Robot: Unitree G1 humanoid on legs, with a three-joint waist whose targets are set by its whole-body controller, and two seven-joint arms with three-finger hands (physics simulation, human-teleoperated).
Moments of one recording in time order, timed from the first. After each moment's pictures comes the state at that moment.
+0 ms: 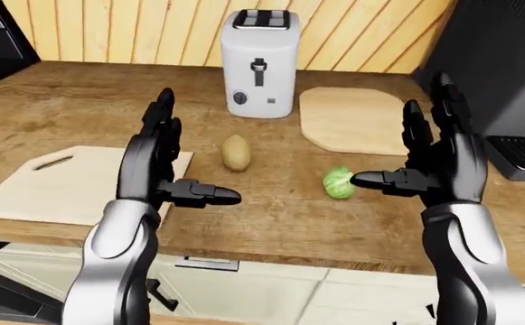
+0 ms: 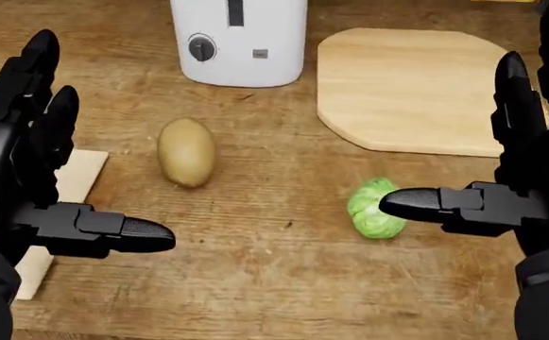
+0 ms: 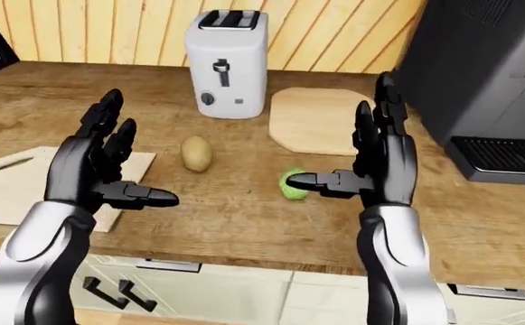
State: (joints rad) left arm -0.35 0.14 0.13 -0.73 -0.03 0.95 -0.10; right arm -0.24 -0.15 -0.23 -0.66 0.28 0.56 -0.12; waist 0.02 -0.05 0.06
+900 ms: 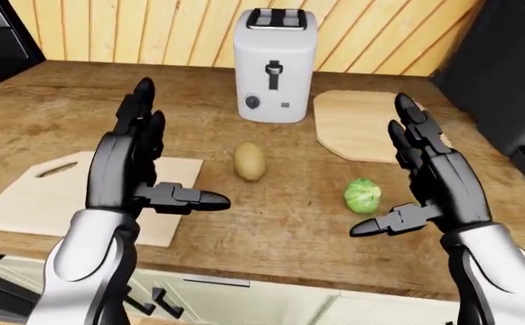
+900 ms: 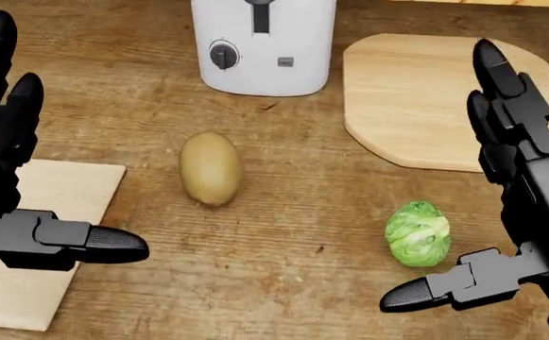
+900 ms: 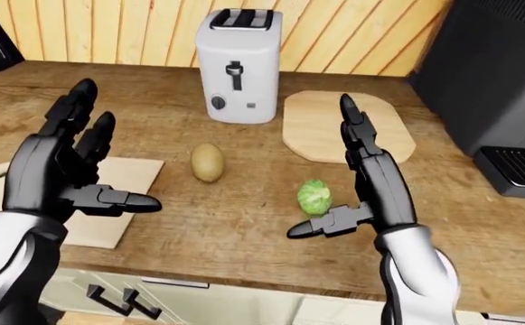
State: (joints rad) left arm -0.37 0.19 0.19 -0.90 -0.06 1.09 -0.11; right arm -0.14 -0.20 -0.21 -0.85 -0.13 0.72 0.37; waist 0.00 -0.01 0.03
